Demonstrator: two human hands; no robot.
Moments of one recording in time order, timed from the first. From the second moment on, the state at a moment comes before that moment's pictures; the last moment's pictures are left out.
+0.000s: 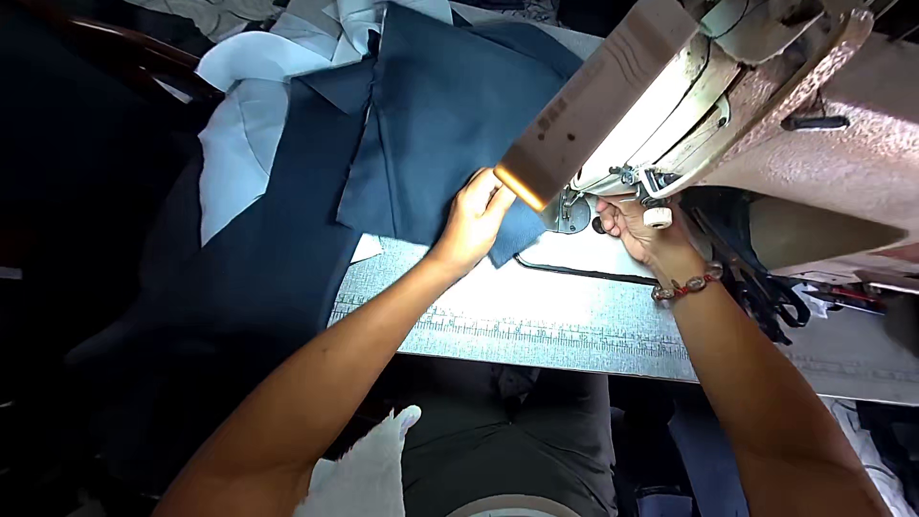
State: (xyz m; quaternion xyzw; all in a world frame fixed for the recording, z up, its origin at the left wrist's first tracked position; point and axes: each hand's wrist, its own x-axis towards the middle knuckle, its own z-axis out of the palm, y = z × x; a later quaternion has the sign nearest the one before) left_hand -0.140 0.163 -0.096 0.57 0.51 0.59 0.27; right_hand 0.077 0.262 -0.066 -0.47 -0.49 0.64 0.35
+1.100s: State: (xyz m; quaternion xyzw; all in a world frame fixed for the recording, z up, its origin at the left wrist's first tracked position) left_hand -0.126 0.081 -0.093 0.69 0.71 0.13 0.03; right_hand 0.071 0.042 -0.097 -0.35 -0.88 0.15 0.29
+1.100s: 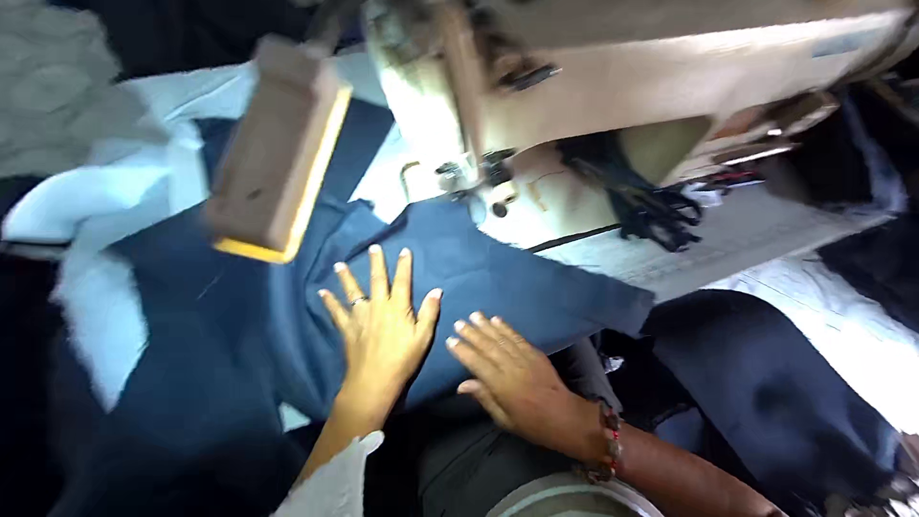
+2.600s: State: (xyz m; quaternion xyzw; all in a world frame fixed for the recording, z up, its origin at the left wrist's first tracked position) left_hand -0.128 0.167 -0.077 0.85 0.38 0.33 0.13; right_hand 0.135 0.138 -0.081 -0.48 -0.83 0.09 0.26
